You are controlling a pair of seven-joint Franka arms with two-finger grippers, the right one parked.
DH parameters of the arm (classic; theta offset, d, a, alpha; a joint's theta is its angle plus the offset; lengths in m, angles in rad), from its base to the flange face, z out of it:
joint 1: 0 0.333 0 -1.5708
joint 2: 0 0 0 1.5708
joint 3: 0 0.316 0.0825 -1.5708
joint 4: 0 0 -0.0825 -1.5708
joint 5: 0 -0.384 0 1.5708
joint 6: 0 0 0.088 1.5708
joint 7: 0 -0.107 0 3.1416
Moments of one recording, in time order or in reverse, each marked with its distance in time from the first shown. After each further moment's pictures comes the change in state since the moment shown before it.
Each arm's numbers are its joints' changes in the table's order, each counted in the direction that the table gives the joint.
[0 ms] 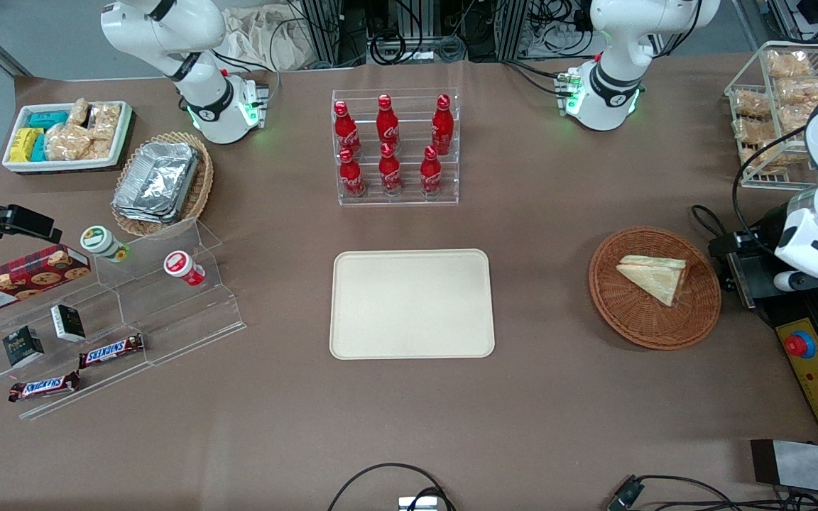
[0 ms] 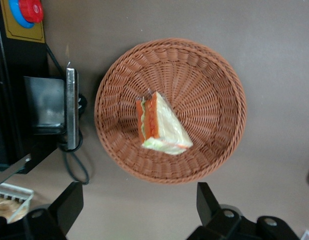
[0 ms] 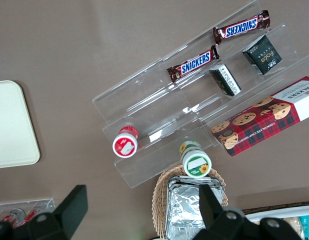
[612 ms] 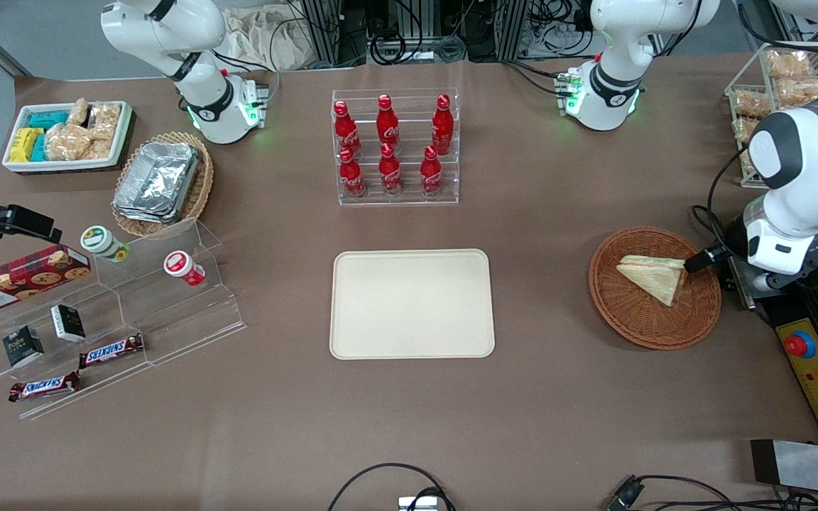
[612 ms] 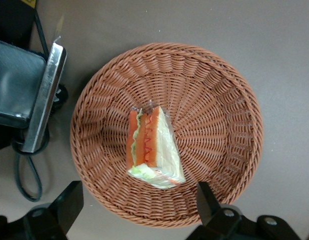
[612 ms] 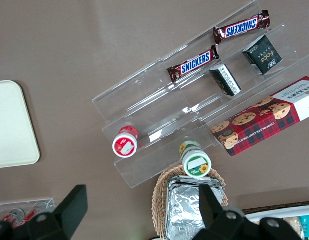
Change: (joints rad) arm 0.010 -0.045 0.003 0.295 0.049 -0.362 0.210
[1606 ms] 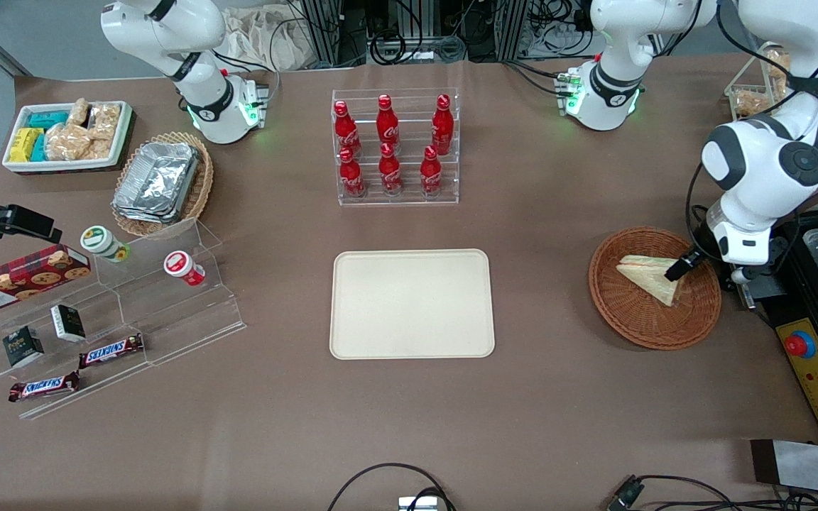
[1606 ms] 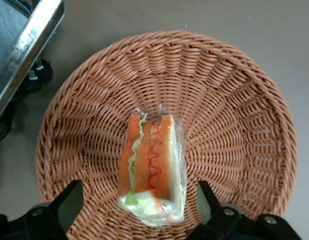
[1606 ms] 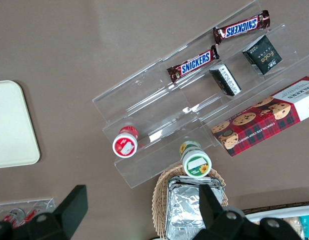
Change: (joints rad) arm -0.002 0.047 -0.003 0.249 0.040 -0.430 0.160
